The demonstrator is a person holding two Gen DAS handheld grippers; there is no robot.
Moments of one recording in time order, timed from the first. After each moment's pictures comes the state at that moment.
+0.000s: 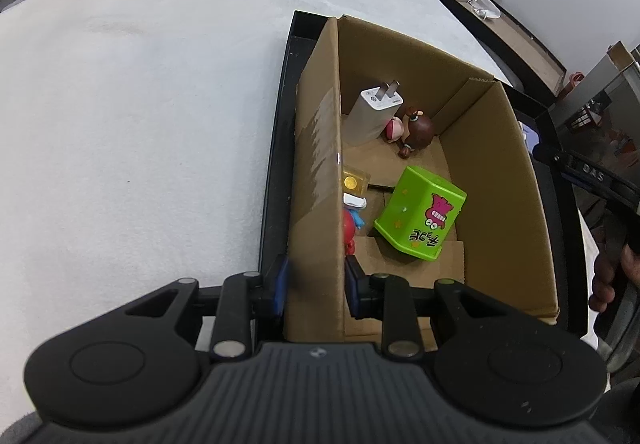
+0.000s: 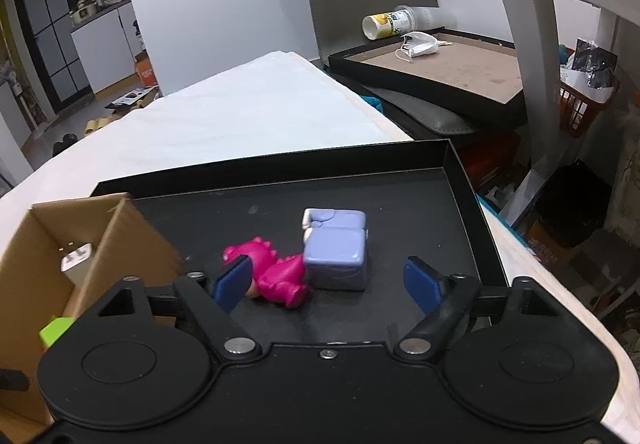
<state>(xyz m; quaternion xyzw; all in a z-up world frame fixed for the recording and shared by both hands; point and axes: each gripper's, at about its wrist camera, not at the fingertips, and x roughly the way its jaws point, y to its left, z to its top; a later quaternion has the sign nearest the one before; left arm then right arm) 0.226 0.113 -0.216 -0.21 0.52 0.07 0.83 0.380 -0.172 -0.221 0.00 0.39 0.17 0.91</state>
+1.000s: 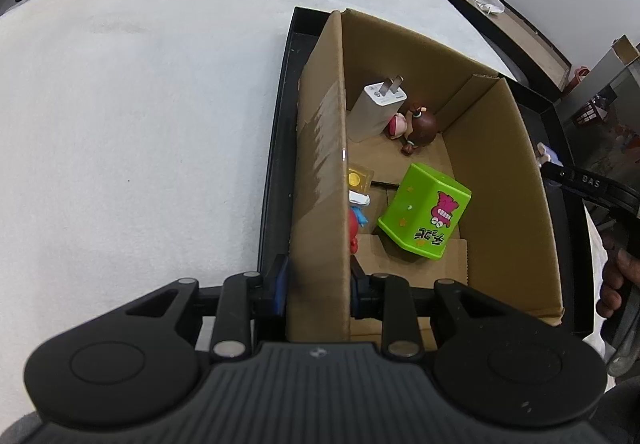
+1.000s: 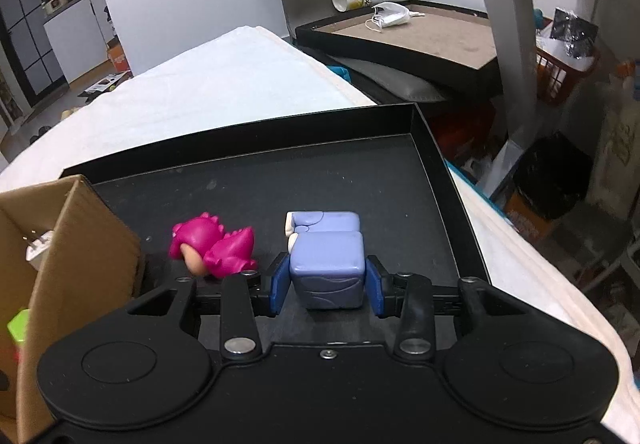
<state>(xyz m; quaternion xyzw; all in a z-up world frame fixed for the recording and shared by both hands) 0.227 0.111 -0.217 -0.20 0.52 0.07 0.82 0.380 -0.185 -0.230 0.00 0.42 0.13 0.90</state>
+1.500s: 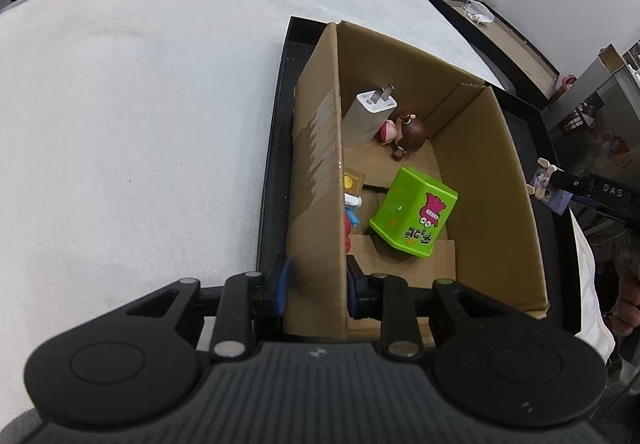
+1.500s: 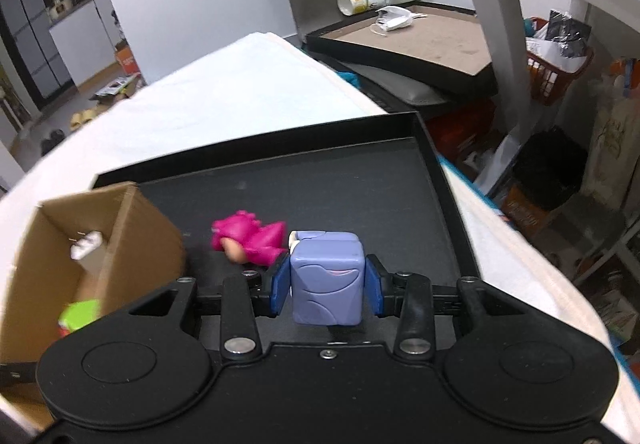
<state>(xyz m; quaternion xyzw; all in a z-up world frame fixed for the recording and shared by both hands) 0.215 0.116 -0.207 -0.21 0.51 0.06 0.83 0.358 -0.184 -0.192 0.02 0.44 0.15 0.89</state>
